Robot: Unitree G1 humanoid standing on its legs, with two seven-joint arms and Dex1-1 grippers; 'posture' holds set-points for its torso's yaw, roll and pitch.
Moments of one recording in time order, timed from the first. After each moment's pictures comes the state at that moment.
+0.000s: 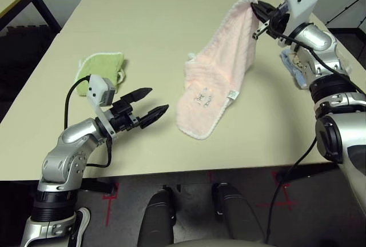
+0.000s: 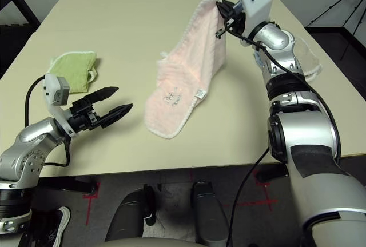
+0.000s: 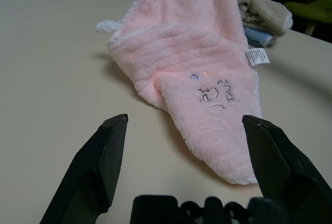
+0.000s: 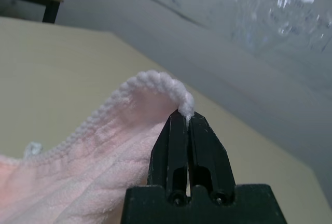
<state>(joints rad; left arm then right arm) -0.23 0.54 0.16 -0.21 -0.59 0.49 -0.75 -1.23 -0.46 -0.04 1.06 0.05 -0.45 0.60</state>
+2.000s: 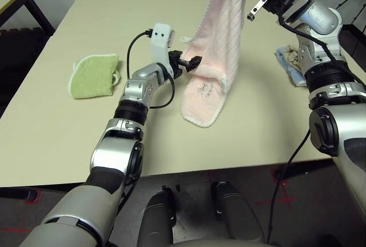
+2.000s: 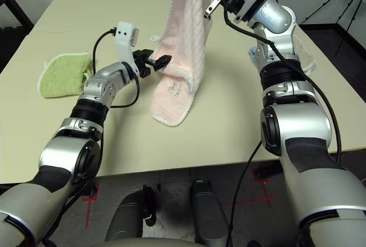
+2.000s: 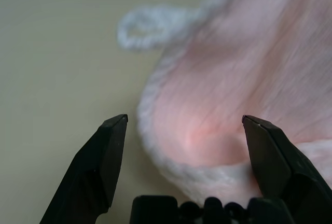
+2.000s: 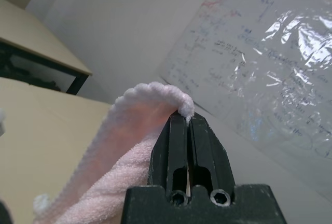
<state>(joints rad) -0.99 0.21 0.02 0.79 -0.17 0.30 -0.53 -1.31 -0.42 -0.07 0.95 0.13 -0.59 0.75</state>
